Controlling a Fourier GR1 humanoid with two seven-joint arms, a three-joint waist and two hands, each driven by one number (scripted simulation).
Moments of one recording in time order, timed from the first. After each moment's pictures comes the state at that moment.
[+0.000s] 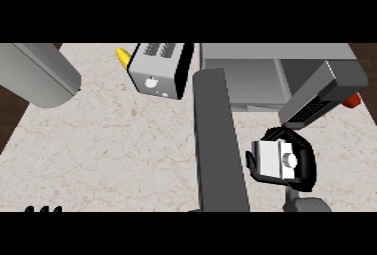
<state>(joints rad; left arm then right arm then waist) 0.79 0.13 -0.18 -2.02 0.29 -0.18 -0.60 -0.05 0.00 0.02 -1.39 -0.04 -0.11 -0.57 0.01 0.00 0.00</state>
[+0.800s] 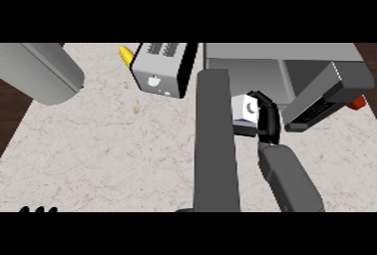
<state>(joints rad) 0.78 0.14 -0.14 -1.99 0.32 -0.21 -0.61 -0.51 -0.01 -0.02 -0.78 -0.07 -0.36 -0.61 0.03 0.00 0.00</state>
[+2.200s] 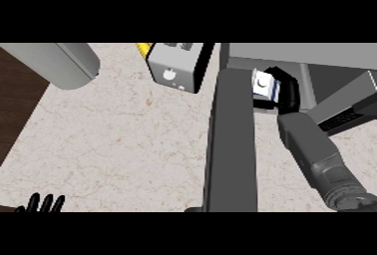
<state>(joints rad) 0.69 0.17 -0.12 -1.93 0.33 -0.26 -0.58 -0.91 -0.19 -0.14 -0.17 0.05 -0.59 -0.81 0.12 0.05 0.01</state>
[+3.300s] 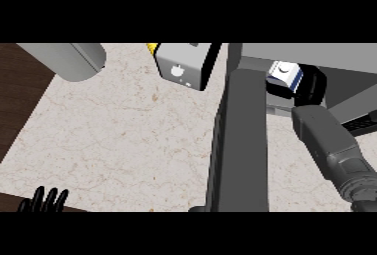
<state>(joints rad) 0.64 0.19 -0.11 -1.90 0.33 -0.28 -0.58 -0.96 -0.27 -0.20 -0.10 0.07 -0.90 -0.76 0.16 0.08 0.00</state>
